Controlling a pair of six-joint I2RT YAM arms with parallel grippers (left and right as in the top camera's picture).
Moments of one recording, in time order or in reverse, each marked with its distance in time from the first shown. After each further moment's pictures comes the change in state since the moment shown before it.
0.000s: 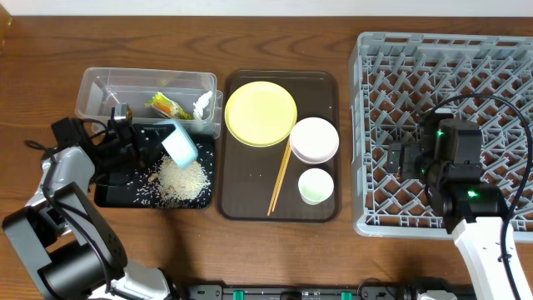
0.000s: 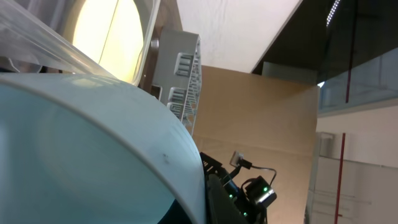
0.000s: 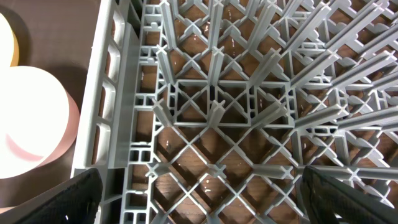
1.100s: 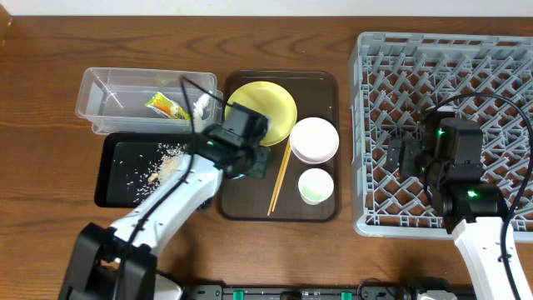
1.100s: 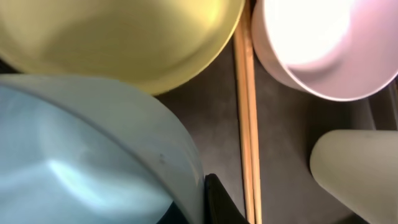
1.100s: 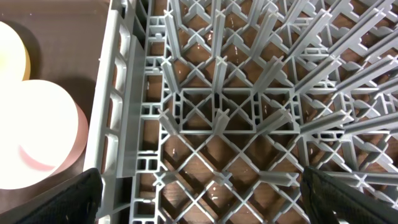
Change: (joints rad) left arm -1.010 -0.184 0.000 0.117 -1.359 0.092; right arm 0.000 0.000 0.000 0.026 -0.014 0.035
